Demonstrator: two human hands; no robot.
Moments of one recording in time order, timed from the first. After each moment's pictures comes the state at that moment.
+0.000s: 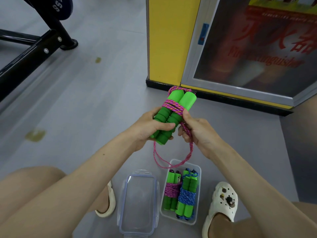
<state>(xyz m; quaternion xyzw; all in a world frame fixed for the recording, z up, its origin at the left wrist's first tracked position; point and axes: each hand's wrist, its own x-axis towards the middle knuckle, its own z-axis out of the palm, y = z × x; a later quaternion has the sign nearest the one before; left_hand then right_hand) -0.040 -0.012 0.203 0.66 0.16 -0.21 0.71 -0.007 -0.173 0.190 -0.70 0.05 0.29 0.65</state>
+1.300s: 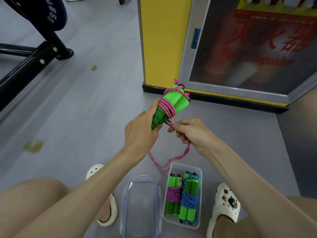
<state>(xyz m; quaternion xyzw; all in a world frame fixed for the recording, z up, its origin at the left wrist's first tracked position) -0.043 -0.014 0.188 0.96 0.06 0.12 0.24 -0.002 -0.165 0.199 -0.75 0.04 0.29 0.59</state>
